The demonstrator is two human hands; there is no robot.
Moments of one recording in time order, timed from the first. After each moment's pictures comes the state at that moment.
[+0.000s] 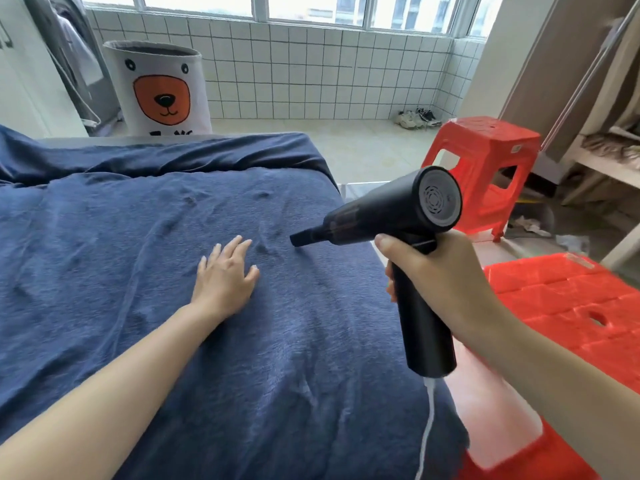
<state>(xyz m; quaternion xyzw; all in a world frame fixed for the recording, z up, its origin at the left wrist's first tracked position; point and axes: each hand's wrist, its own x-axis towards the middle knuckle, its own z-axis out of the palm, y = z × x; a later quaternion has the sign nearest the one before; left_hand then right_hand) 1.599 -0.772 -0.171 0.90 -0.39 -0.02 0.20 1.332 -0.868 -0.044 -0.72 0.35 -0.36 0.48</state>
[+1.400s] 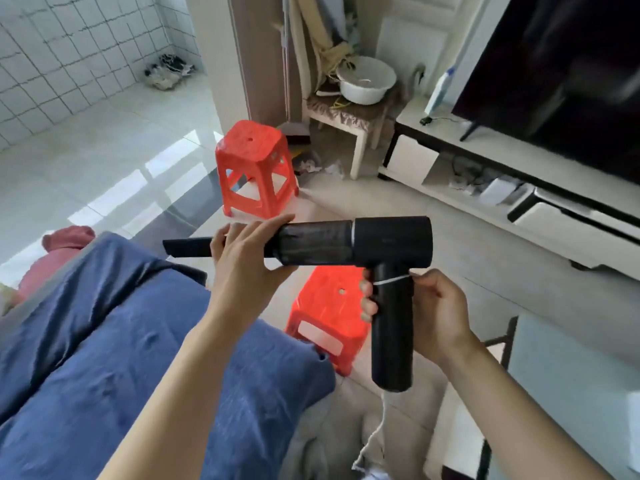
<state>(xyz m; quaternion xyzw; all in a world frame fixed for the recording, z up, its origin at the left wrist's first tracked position) 1.412 -0.913 0.436 0.57 -0.74 -0.12 0.33 1.175 -0.848 0.438 -0.18 0.27 -0.47 0.82</state>
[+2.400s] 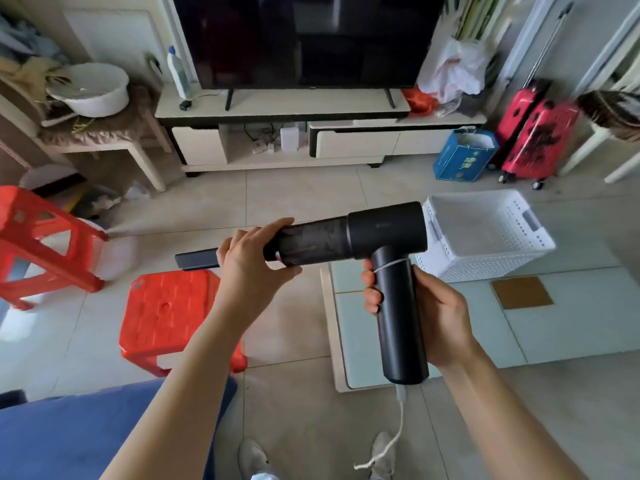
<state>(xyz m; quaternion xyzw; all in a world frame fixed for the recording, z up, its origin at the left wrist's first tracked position) 1.036 -0.722 0.437 0.33 -0.87 -0.29 0.24 0.893 -0.519 0.431 -0.11 0.22 -0.72 0.64</state>
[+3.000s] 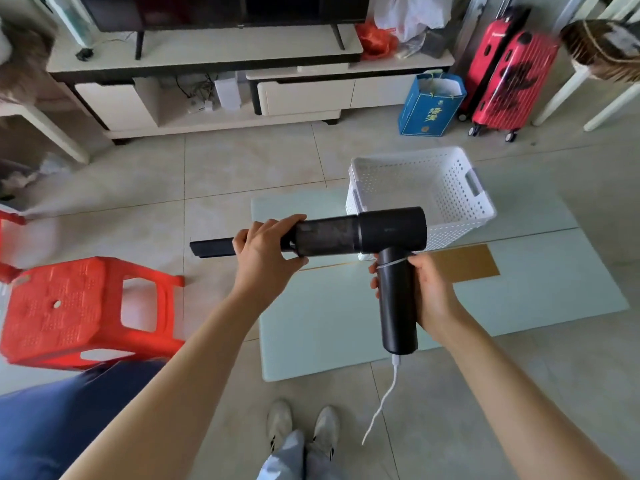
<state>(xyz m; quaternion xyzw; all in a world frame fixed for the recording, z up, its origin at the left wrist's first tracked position) 0.789 -0.584 0.321 0.31 -0.89 -0.30 0.15 0.661 -0.374 0.342 -0.01 0.58 -0.66 0.48</state>
